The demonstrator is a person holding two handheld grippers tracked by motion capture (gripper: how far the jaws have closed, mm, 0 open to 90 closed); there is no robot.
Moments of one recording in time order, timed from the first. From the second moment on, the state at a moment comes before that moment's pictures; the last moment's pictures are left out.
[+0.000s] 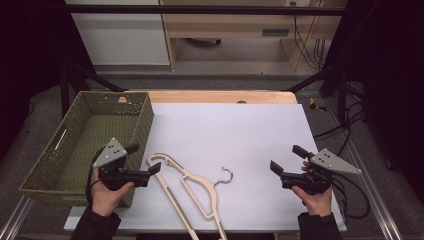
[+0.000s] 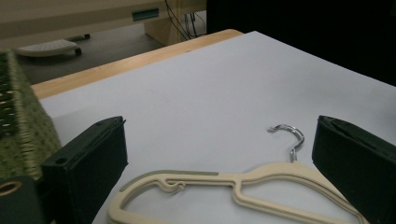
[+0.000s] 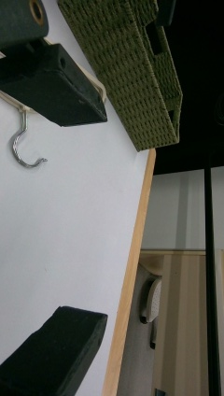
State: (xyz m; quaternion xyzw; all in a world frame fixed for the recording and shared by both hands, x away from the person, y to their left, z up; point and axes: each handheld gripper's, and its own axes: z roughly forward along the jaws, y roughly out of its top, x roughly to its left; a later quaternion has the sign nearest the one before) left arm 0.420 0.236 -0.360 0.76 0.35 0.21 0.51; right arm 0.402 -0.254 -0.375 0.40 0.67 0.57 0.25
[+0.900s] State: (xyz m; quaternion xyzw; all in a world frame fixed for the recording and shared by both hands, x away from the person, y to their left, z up) left arm 0.438 0.112 -0.396 0.85 0.27 0.15 0.42; right arm 0.402 -0.250 -0.378 0.40 0.68 0.56 0.24
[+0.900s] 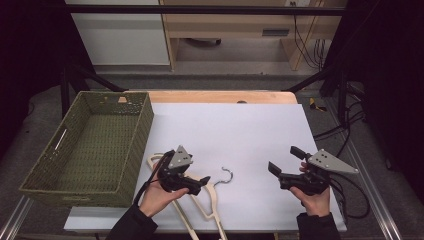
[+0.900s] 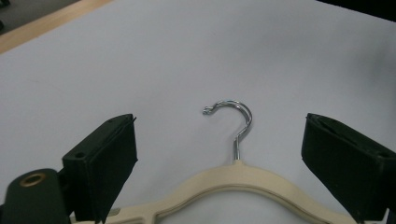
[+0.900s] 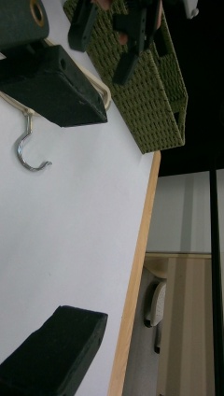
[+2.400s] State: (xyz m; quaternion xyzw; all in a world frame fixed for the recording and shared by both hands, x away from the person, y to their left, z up) left arm 0.466 0.055 -0.465 0.90 0.29 0.07 0.33; right arm 0.404 -0.242 -0.382 0.39 0.70 0.55 0.23
